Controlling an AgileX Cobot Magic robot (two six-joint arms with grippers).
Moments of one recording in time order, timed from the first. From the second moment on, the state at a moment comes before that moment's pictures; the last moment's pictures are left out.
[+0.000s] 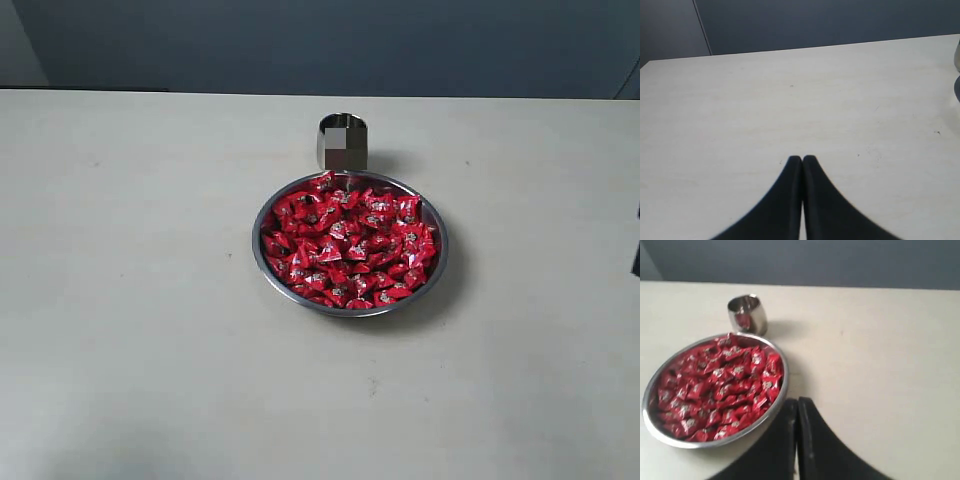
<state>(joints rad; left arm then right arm) 0.12 0.00 0.01 0.03 0.34 0.03 0.28 0.59 -0.39 0.38 0.35 -0.29</state>
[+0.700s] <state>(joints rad) 0.12 0.00 0.01 0.03 0.34 0.03 0.67 1.42 -0.78 0.47 0.38 -0.42</state>
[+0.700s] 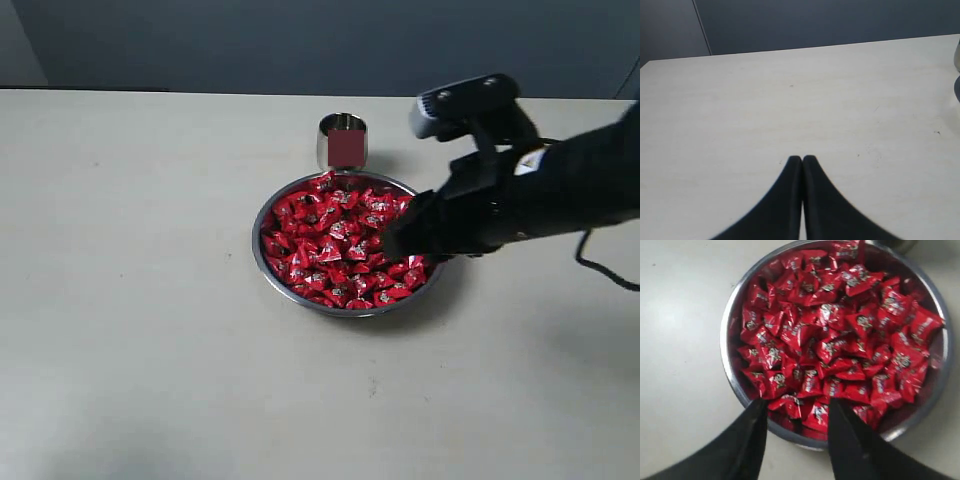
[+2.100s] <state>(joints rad) 0.12 0.00 0.01 0.03 0.34 0.03 0.73 1.98 -1.24 0.19 0.47 -0.21</state>
